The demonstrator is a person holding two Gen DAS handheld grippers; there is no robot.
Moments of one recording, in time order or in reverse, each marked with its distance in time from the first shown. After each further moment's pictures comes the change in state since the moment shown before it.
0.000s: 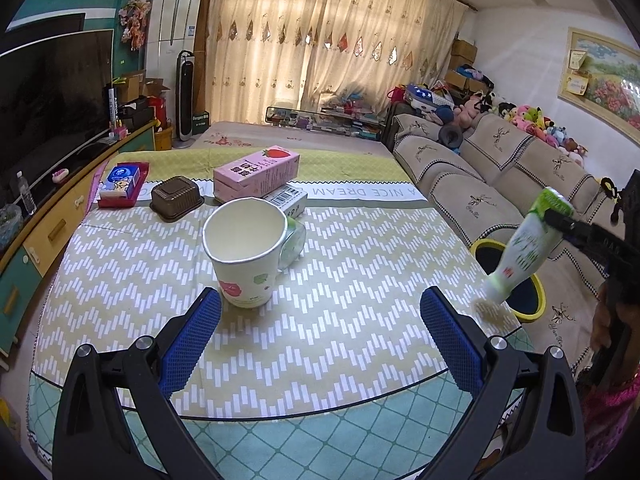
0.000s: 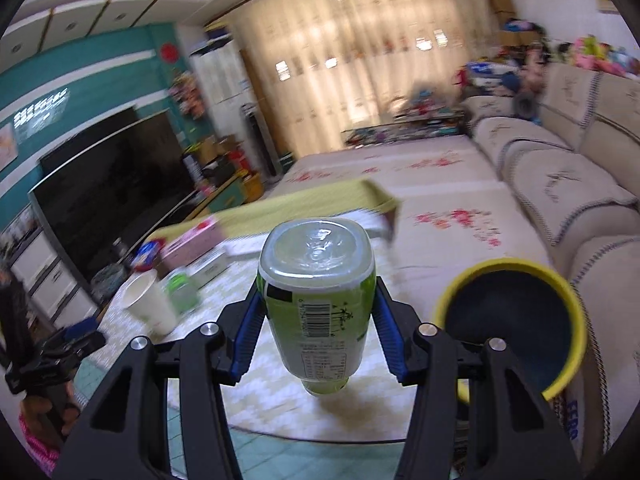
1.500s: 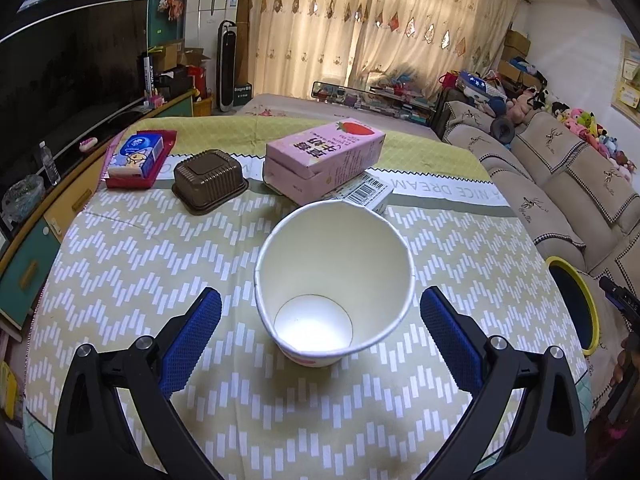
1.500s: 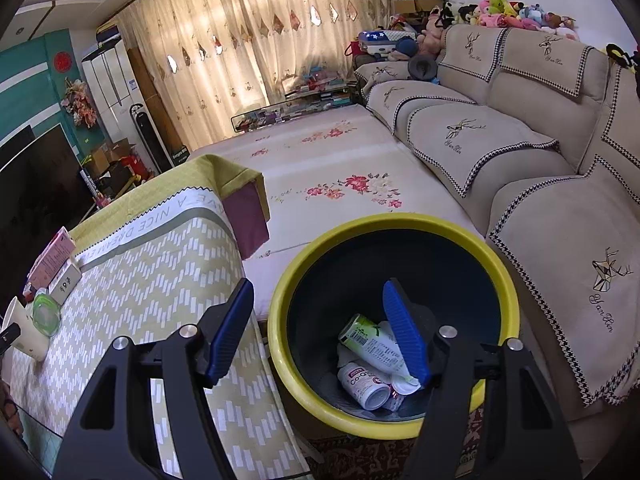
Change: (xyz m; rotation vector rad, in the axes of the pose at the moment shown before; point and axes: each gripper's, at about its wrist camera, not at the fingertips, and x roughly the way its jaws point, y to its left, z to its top) left arm 0.107 0.060 0.028 -0.087 0.091 0.142; right arm 0.058 -0.117 -0.032 0.141 0.077 -0.313
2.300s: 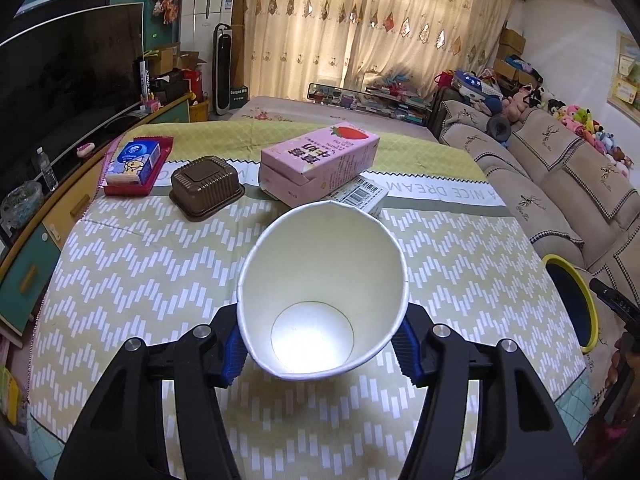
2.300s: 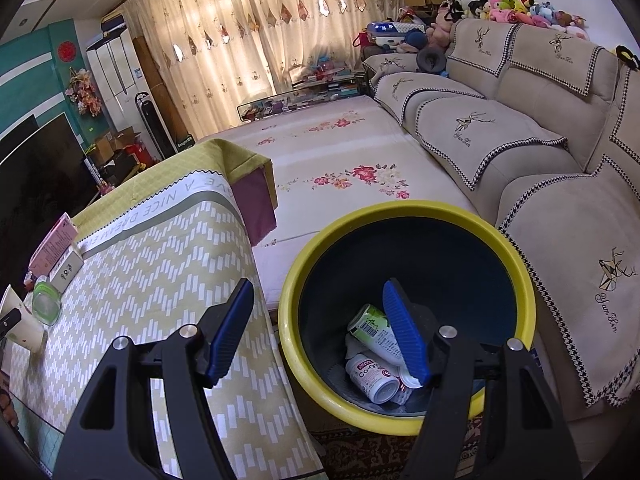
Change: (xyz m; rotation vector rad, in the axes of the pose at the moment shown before) left arm -0.012 -0.004 -0.001 0.014 -0.012 -0.010; right arm 0.008 0.013 -0.008 -0.017 0.032 0.016
